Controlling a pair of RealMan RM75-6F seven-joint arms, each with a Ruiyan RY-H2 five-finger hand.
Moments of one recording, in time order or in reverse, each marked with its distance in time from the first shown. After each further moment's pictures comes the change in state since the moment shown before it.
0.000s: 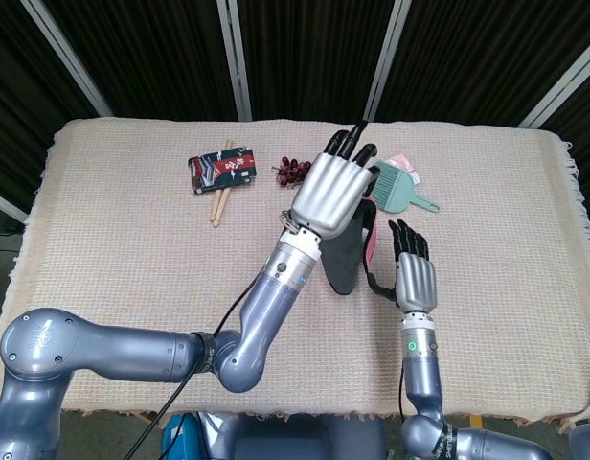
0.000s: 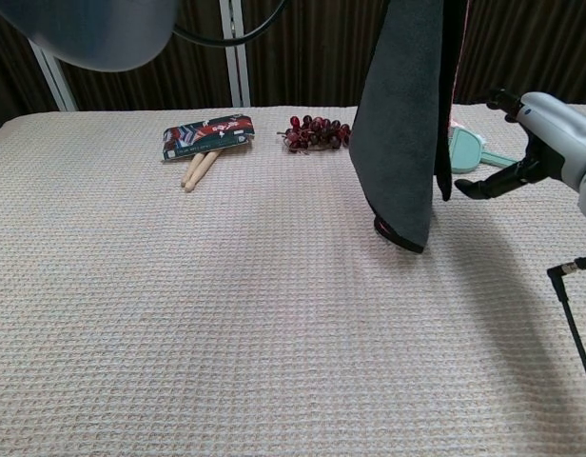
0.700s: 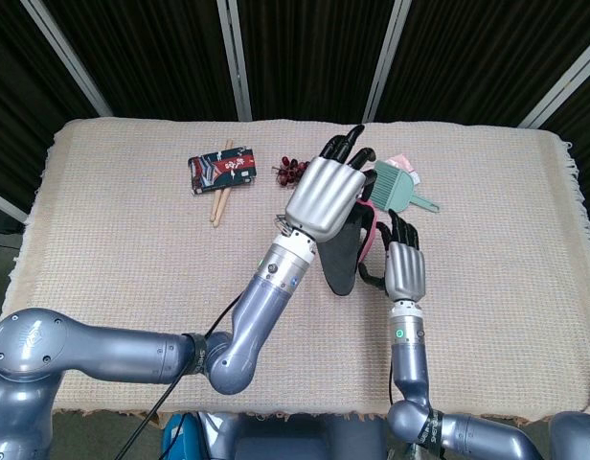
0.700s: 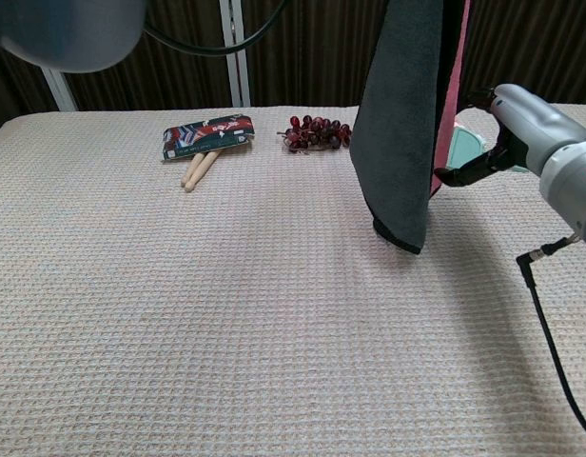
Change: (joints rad) left arm 0.041 0.031 0.010 -0.051 0.029 -0.014 -0.084; right arm 0.078 -0.063 0.056 0.101 0.038 -0.010 -0.015
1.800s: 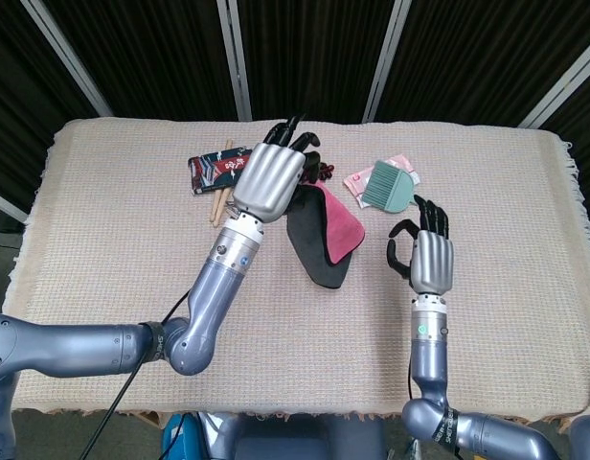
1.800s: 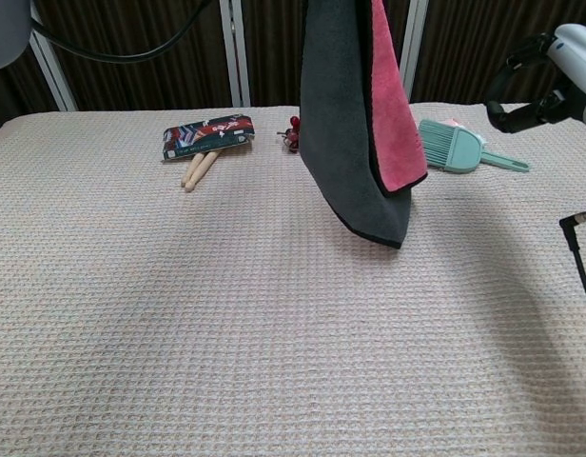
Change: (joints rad) left arm 0.138 0.107 0.057 -0.022 0.033 -0.030 -0.128; right arm -0.026 0.073 -0.001 -0.031 -0.084 0.080 0.071
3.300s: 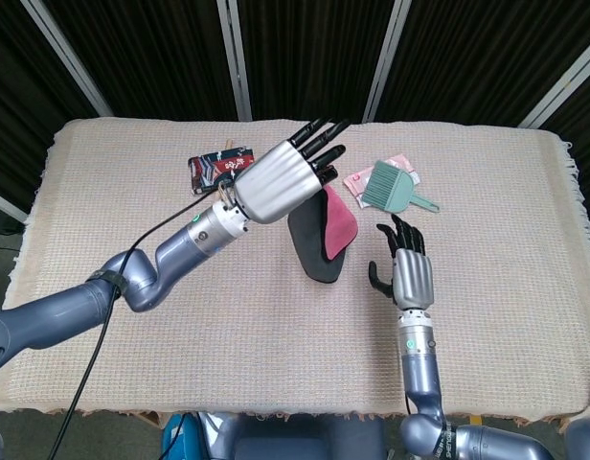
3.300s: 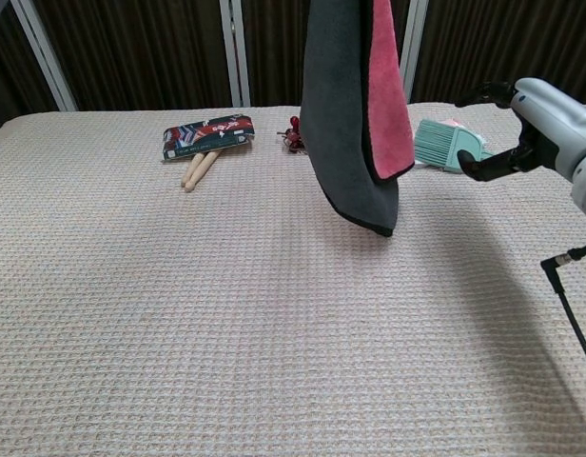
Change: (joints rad) left arm 0.016 0.058 0.230 0.505 0.937 -0.050 -0.452; right arm -0.022 -0.010 -0.071 -0.035 -0.002 -0.056 0.009
